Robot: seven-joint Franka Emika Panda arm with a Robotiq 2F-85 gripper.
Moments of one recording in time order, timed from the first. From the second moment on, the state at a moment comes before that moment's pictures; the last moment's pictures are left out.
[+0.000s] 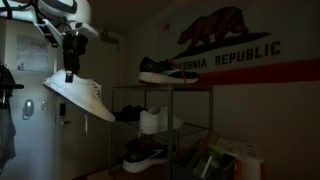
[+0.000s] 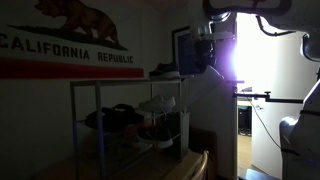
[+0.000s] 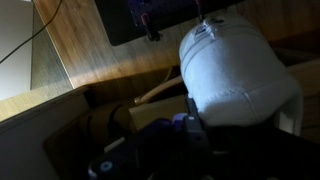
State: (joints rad) arm 0.12 -0.45 0.13 -1.74 -0.12 1.16 0.52
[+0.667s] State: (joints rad) arm 0.06 -0.65 0.18 -2.20 -0.11 1.69 0.61
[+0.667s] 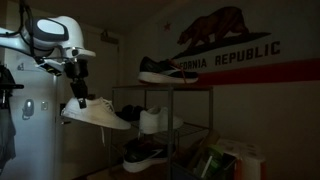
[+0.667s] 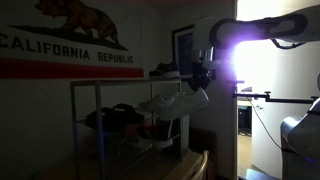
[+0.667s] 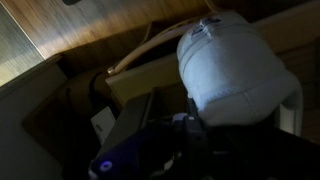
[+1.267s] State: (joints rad) arm -0.02 -0.75 0.25 -2.32 -0.12 1.99 0.71
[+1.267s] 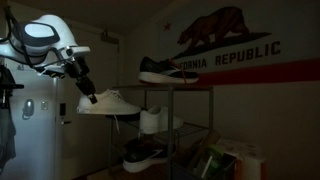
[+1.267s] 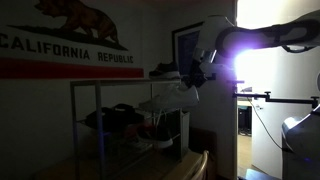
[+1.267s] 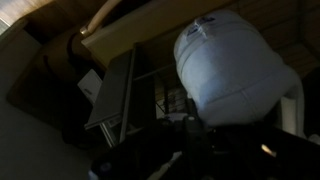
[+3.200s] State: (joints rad) arm -0.25 -0.37 0.43 -2.31 -0.59 2.52 1.28
